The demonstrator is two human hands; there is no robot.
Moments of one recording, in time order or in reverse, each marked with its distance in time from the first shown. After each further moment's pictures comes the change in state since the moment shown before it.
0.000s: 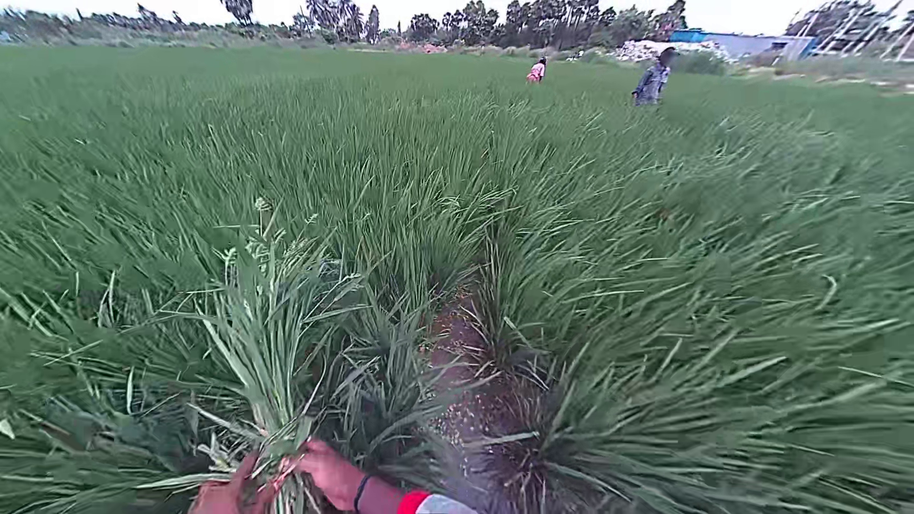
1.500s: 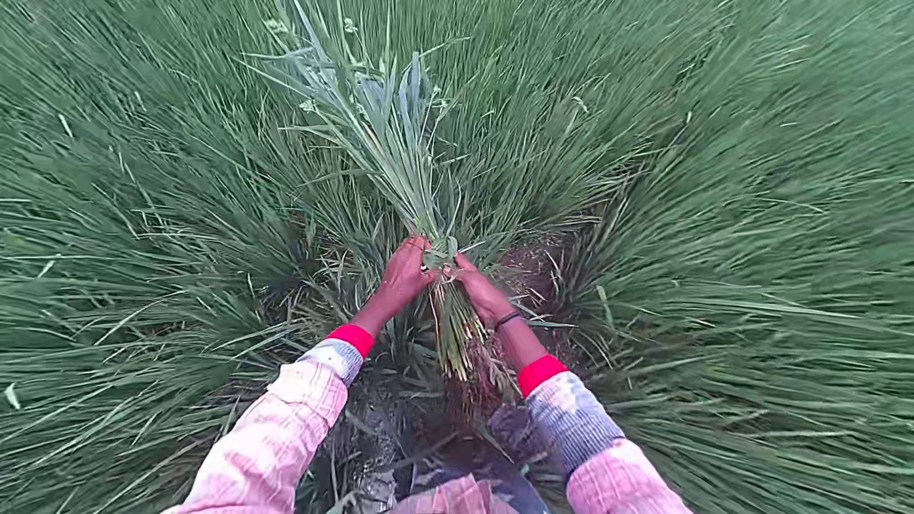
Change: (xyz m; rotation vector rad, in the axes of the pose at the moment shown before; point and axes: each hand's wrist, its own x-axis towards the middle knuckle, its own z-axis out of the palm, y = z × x) left_hand 0.062 0.090 0.010 -0.347 0.214 0.389; right_hand -0.015 -0.115 -0.075 -0.424 0.040 0.012
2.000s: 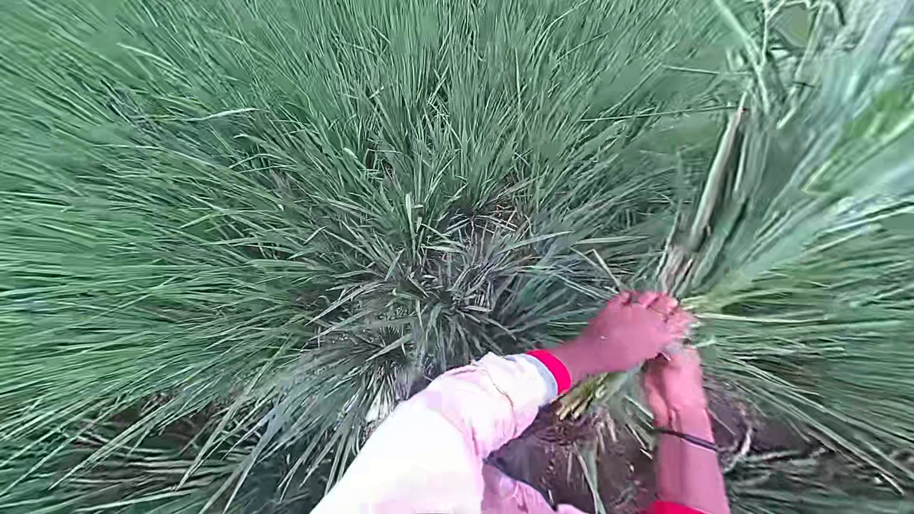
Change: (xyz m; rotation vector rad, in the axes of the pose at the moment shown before) left_hand -0.045 0.011 0.030 -0.024 0.296 -0.085; right_hand 0.014 0.039 0.037 -0.051 0.111 -0.098
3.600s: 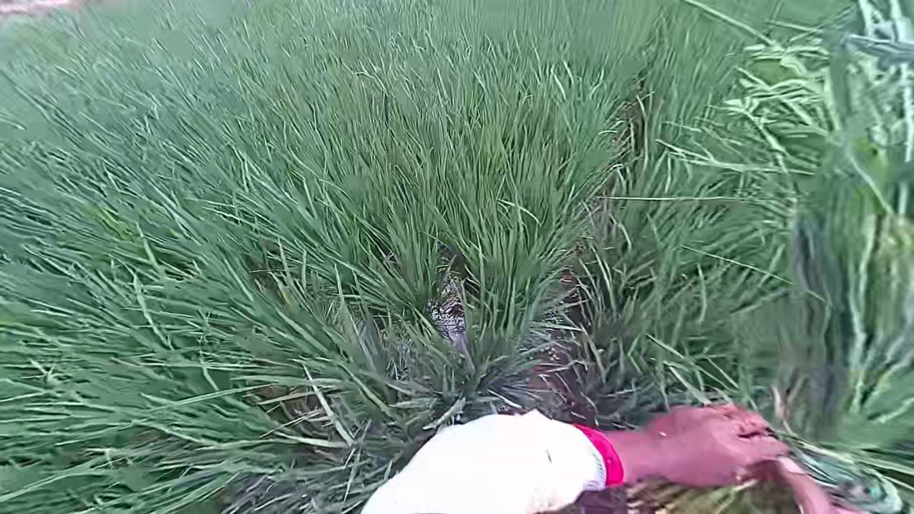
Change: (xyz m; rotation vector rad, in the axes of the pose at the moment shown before) left_hand -0.607 -0.113 -0.262 0.622 1.557 -0.935; right_hand -0.448 0.048 0.527 -0.160 -1.839 -0.306
